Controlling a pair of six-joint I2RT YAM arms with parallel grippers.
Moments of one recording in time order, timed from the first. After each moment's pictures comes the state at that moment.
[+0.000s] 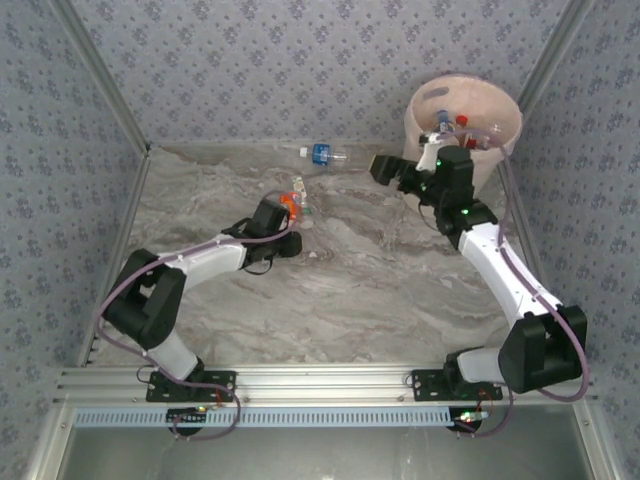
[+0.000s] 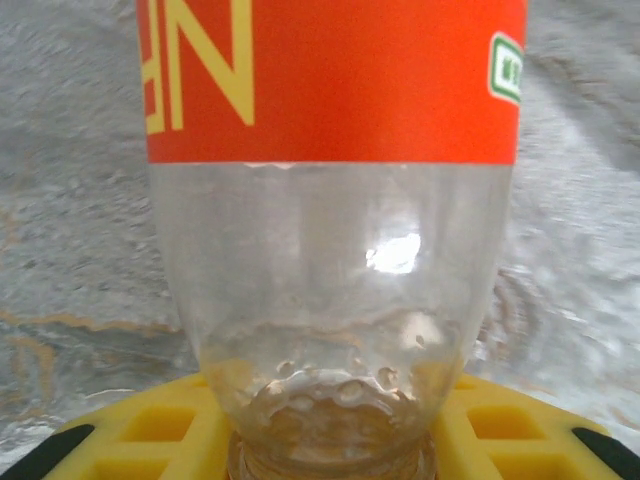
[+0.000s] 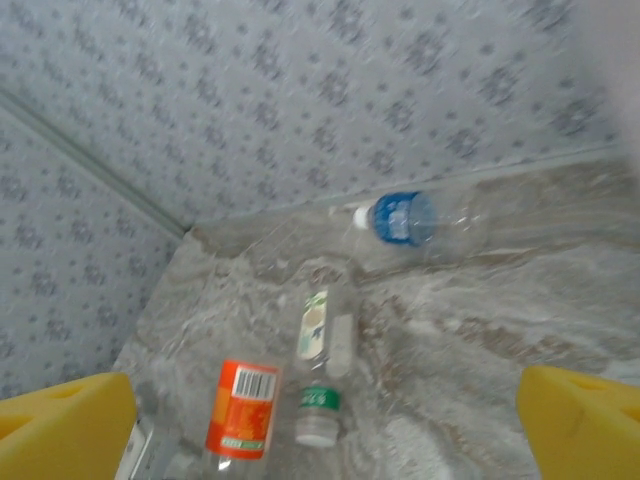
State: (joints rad) left arm -0.58 1.61 0.94 -0.20 0.03 -0.53; right arm 0.27 1.33 1.10 -0.07 -0.30 0.49
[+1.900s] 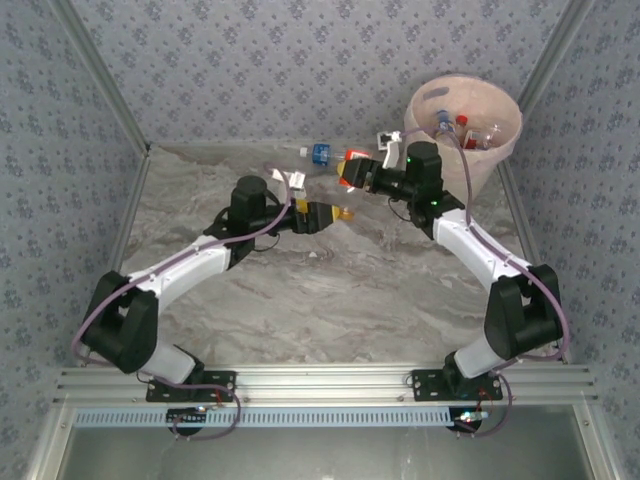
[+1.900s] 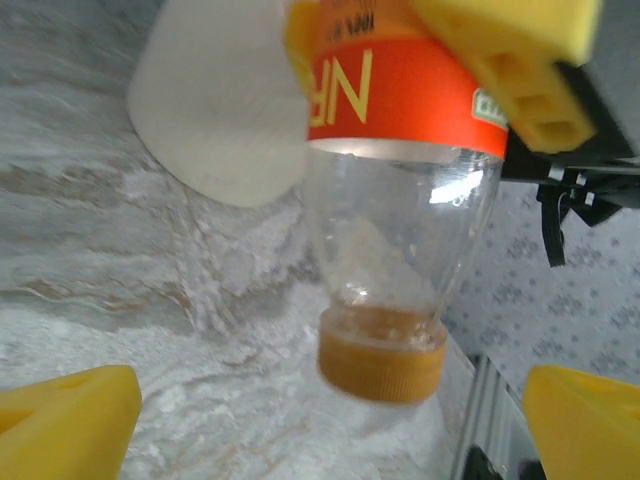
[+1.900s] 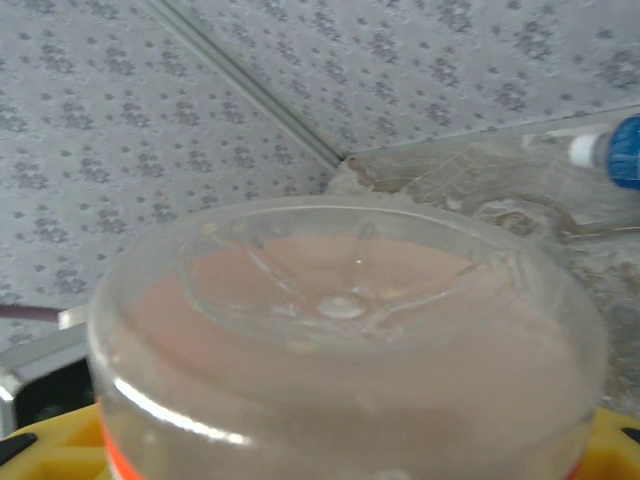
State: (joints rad) left arm -0.56 1.44 0.94 0.24 0.57 -0.61; right arm 0.33 1.52 1.18 0.11 -0.59 0.61
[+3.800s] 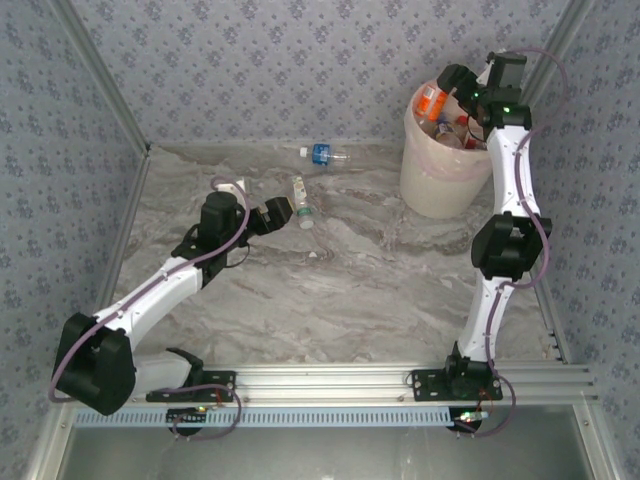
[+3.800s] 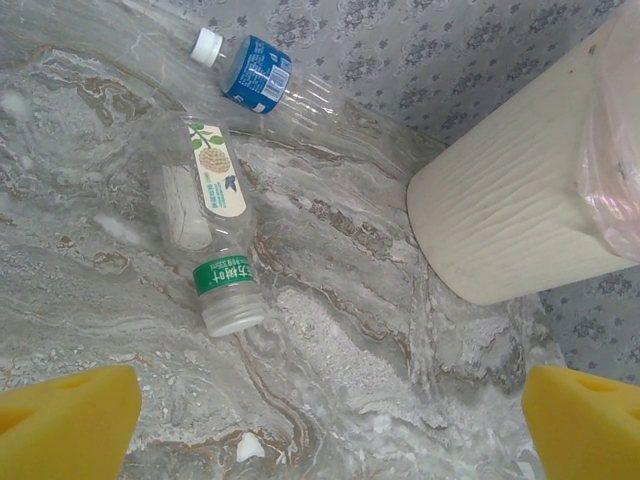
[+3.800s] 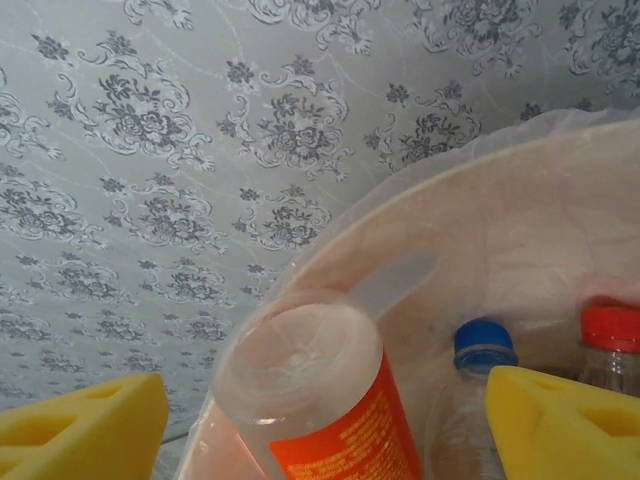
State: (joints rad) left arm -0.45 1.23 0.79 0.04 0.14 -0.70; right arm -0.11 2.14 2.33 -0.58 -0.28 0.56
